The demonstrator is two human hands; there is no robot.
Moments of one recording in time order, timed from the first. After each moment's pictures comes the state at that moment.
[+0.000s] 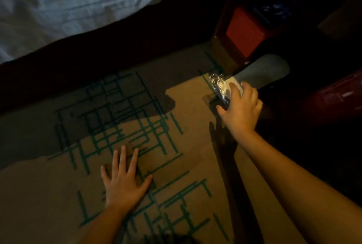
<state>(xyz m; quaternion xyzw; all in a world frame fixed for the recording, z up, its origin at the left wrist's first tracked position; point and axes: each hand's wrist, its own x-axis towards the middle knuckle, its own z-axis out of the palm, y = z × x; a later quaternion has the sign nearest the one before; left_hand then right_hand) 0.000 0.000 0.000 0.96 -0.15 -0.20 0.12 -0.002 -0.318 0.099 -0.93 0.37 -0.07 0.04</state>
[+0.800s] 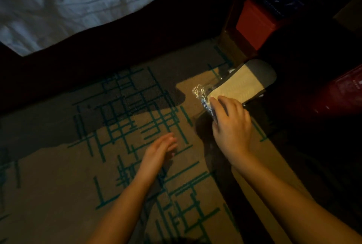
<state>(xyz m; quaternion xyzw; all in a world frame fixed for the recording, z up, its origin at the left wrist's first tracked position) 0.002 -0.065 0.082 0.67 0.07 -0.39 0.62 -0.046 -0.247 0.101 -0.97 0.19 -0.14 0.05</state>
